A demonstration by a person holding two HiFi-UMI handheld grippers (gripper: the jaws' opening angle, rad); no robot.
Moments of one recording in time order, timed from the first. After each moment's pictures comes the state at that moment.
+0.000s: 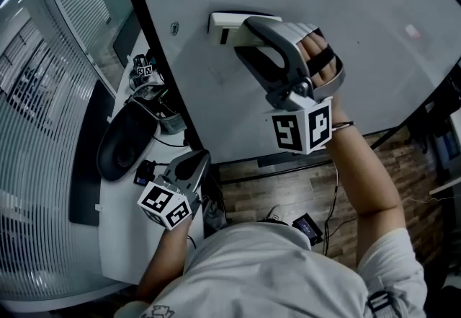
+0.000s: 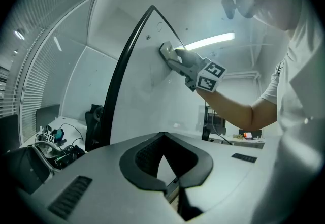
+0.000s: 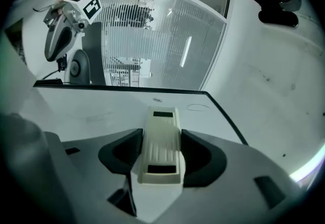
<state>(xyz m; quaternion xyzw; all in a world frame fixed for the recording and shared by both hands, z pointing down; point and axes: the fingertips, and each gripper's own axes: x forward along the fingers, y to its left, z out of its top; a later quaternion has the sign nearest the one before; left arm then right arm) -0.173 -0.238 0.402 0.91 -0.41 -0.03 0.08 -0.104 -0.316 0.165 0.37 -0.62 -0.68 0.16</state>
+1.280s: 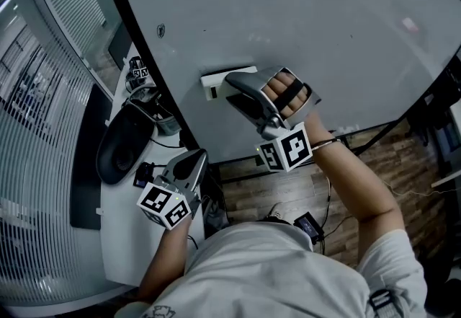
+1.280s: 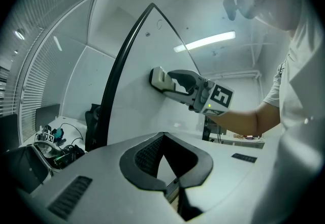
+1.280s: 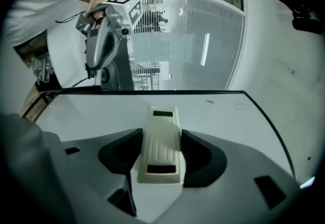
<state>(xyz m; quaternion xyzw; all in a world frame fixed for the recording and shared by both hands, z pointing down) -0.165 -0.245 0.405 0.91 -0.41 -0.03 0.08 -0.111 -0.320 0.296 0.27 -0.66 -0.66 0.24</state>
